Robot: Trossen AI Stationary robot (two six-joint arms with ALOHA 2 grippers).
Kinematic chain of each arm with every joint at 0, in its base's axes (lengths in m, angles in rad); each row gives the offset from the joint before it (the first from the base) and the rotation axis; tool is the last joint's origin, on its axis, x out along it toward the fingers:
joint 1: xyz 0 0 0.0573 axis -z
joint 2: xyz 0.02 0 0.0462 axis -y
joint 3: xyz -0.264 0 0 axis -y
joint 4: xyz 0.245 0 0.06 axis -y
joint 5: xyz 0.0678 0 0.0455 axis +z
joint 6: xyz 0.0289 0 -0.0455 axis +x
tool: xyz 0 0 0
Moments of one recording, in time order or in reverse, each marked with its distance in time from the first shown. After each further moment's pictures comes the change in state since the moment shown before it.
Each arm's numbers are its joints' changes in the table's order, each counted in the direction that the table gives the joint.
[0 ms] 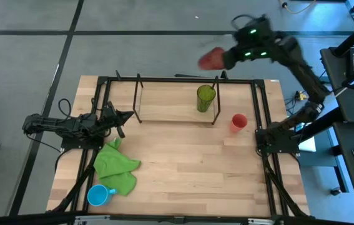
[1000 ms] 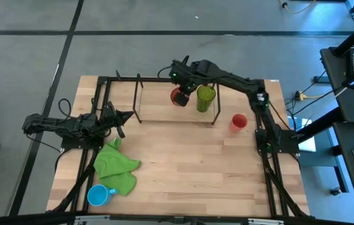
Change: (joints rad) left arm 0.000 0.000 0.000 0.000 0.000 0.000; right arm -0.405 -0.652 0.322 -0.174 -0.279 -0.101
